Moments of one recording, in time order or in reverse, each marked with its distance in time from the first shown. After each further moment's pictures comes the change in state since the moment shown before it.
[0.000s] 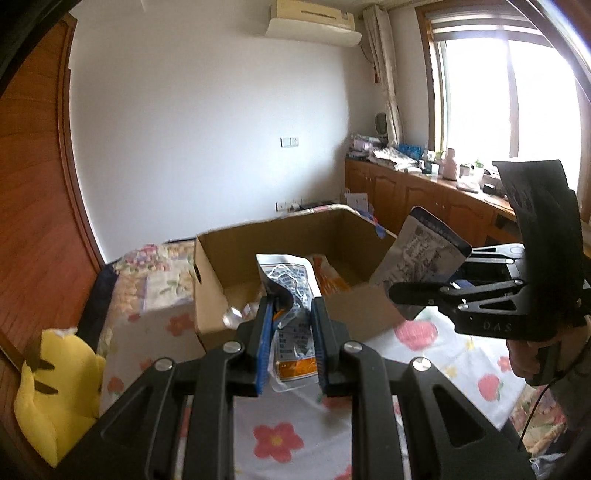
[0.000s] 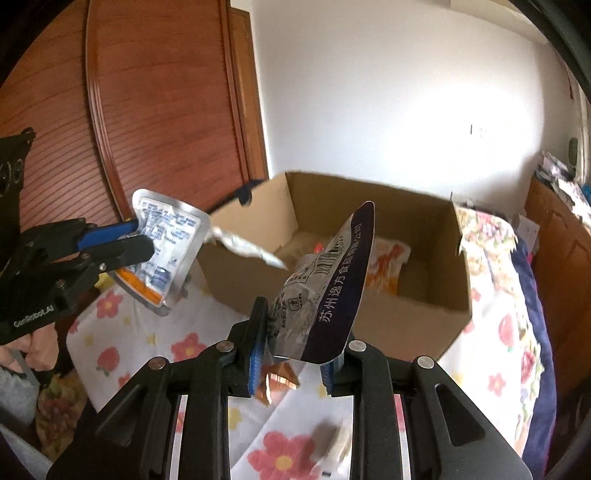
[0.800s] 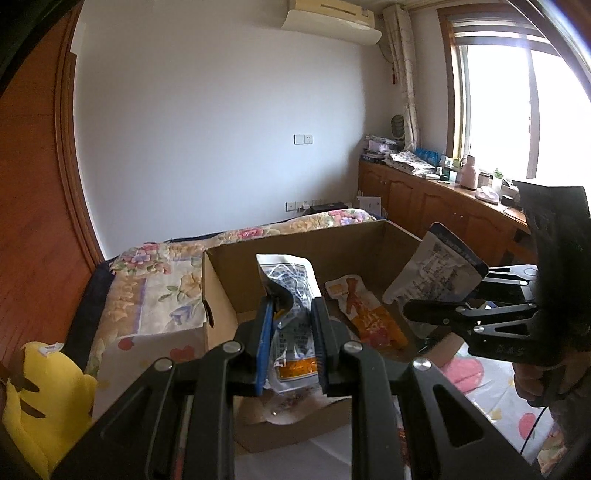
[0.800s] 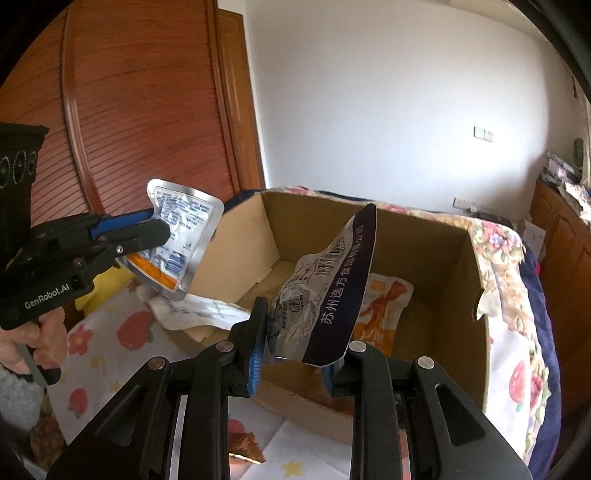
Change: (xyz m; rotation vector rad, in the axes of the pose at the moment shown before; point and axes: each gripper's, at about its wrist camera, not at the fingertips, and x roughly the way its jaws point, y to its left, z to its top) left arm 0.097 0.048 0.024 -0.051 0.017 0.013; right arm 0.072 -0.038 0.030 0.029 0.003 -0.004
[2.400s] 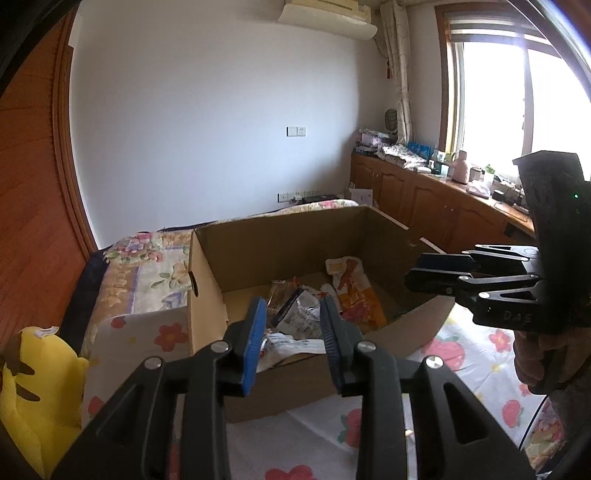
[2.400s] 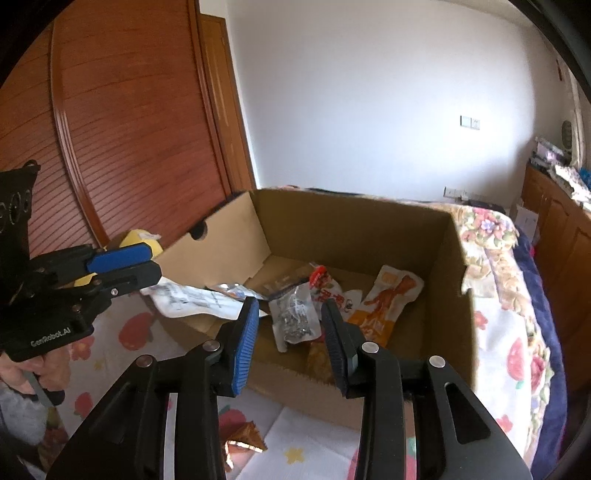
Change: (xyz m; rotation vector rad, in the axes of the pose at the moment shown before) left arm -0.033 -0.025 -0.014 -0.007 0.023 -0.033; right arm -0.035 0.001 -0.002 0.036 -0.020 -0.031
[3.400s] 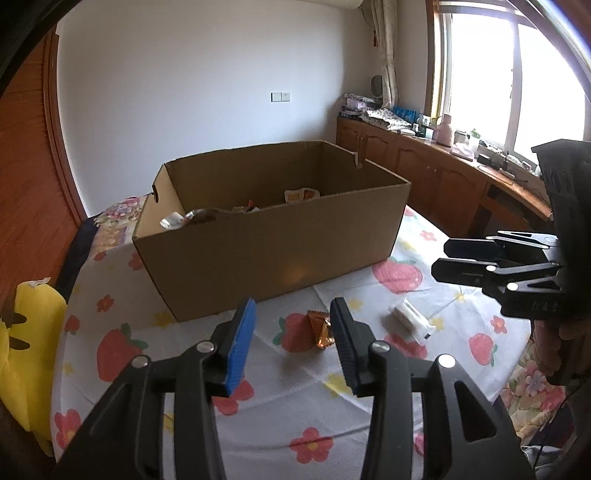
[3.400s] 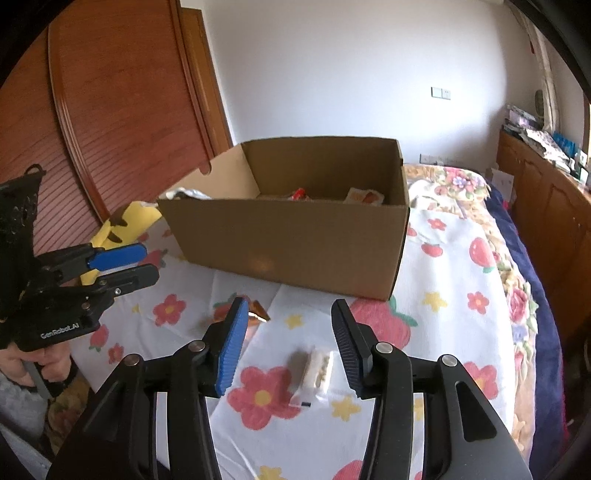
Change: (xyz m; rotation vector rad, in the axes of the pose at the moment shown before) left arm -0.033 -0.064 -0.078 0.021 0.142 -0.022; right arm -0.070 0.011 -0.099 0.077 0.093 -0.065
